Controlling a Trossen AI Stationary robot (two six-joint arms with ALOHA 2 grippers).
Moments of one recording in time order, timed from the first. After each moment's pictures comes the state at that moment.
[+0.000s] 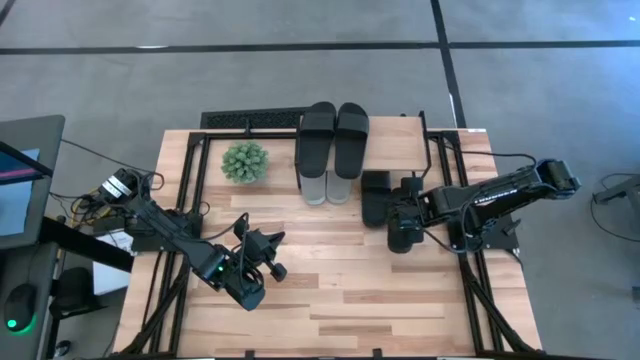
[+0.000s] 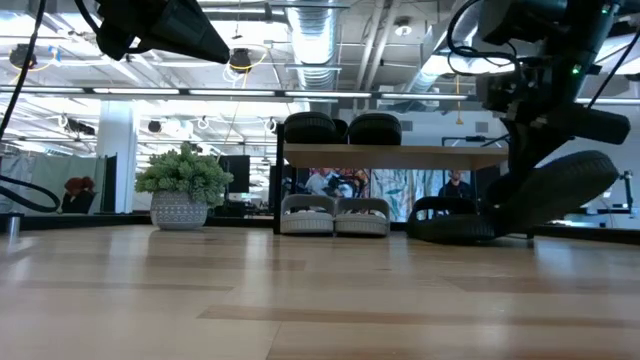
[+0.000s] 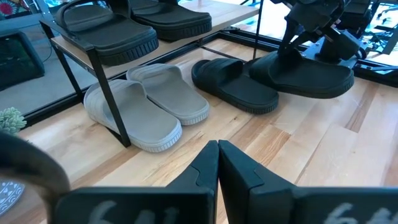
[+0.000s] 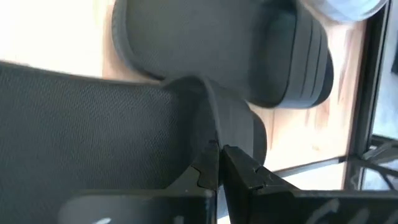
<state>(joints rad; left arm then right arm) -0.64 1.53 0.99 -0.52 -1.18 -1.06 0.14 1.25 0.76 -0.93 0.45 0.01</state>
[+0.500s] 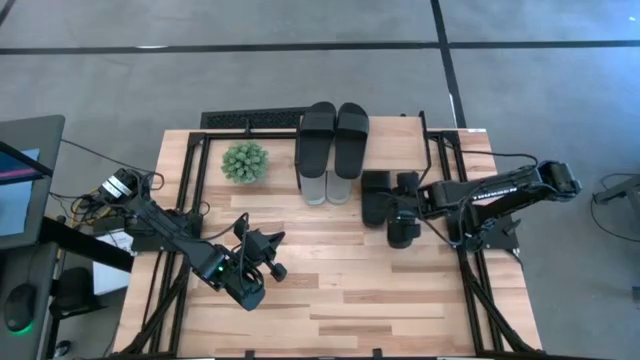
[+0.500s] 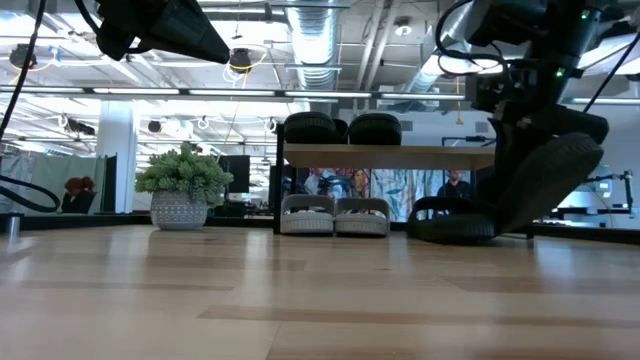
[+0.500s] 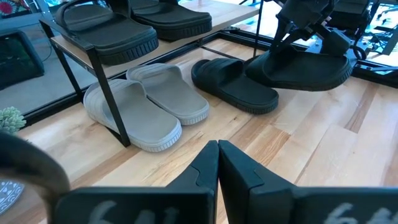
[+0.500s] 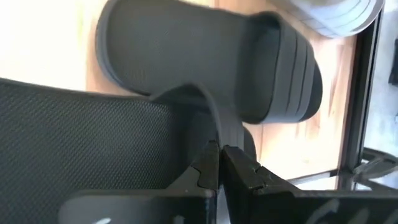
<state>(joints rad) -0.64 1.53 0.99 -0.52 -1.18 -1.07 0.05 1.25 0.77 -0.86 0.44 -0.13</state>
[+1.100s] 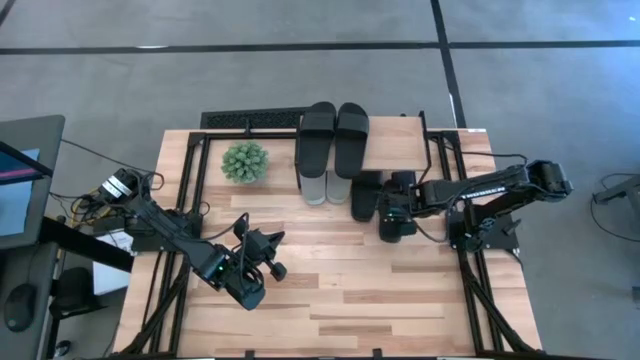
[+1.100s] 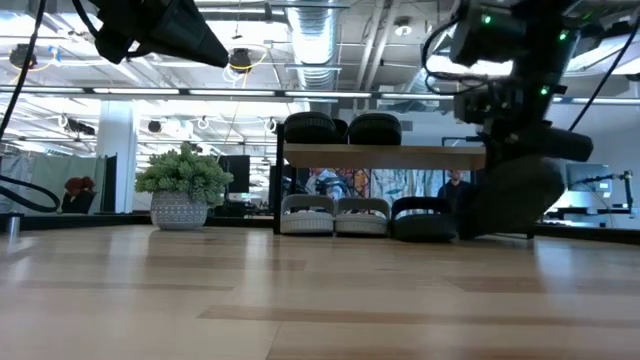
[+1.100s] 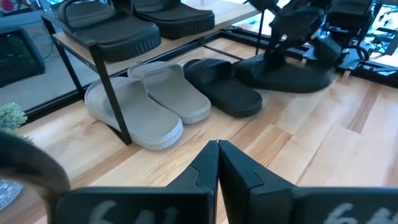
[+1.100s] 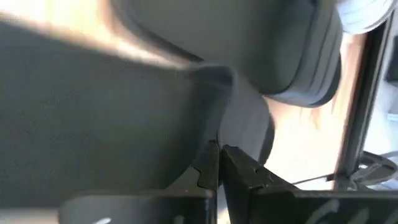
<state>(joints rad) -0.64 1.53 0.98 -0.52 -1.18 -1.08 0.00 1.33 0.77 -0.80 0.44 -0.20</state>
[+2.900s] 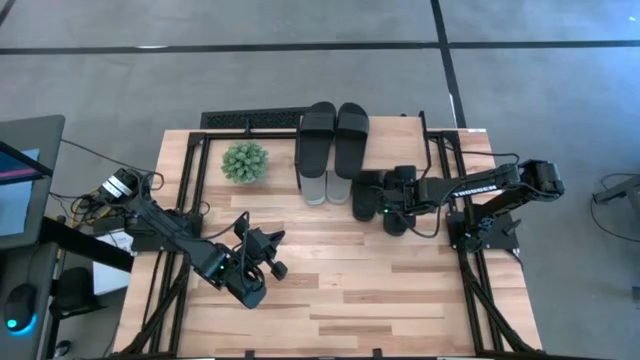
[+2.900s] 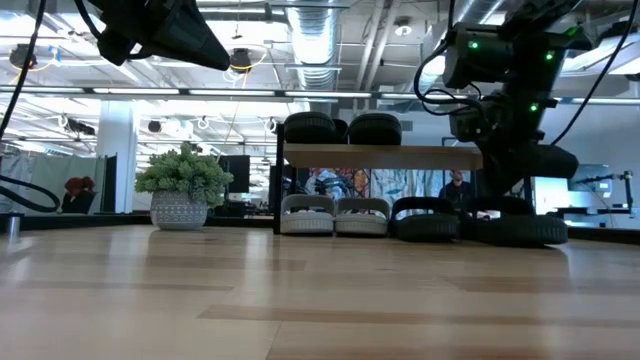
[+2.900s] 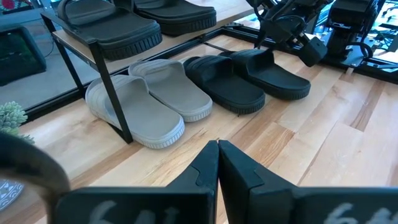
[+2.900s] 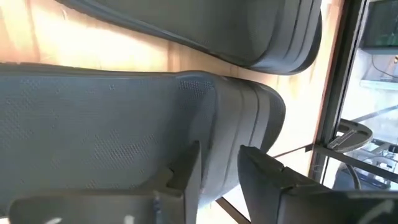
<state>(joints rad) -0.63 1.53 0.98 -0.52 -1.17 -1.08 -0.05 1.39 0.76 -0.83 0.55 -0.17</state>
